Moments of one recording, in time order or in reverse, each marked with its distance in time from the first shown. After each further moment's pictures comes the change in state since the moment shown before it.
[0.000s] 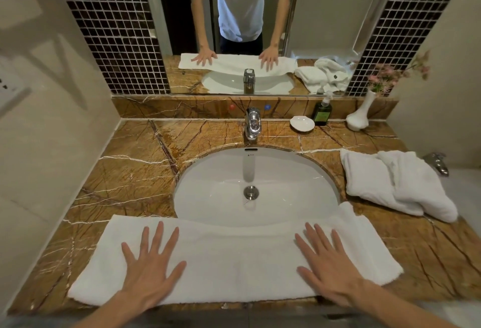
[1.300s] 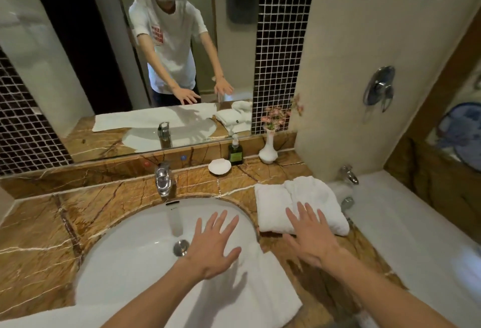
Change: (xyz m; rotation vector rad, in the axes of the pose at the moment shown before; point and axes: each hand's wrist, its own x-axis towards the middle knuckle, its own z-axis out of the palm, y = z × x) left_hand 0.089 0.324 -0.116 0.085 0.100 0.604; right_hand -0.022 0.186 -0.065 0.254 0.051 0.434
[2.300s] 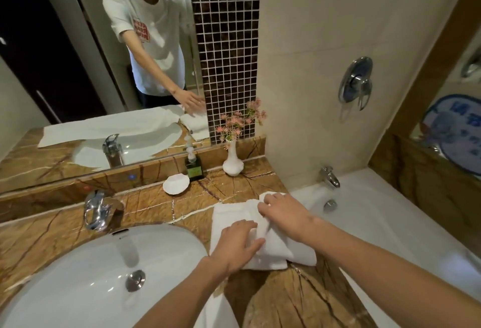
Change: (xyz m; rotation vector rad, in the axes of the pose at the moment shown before) left_hand 0.173 0.139 -0.003 -0.382 0.013 0.050; right_hand 0.113 0.113 -0.053 -0.153 0.151 -0.422
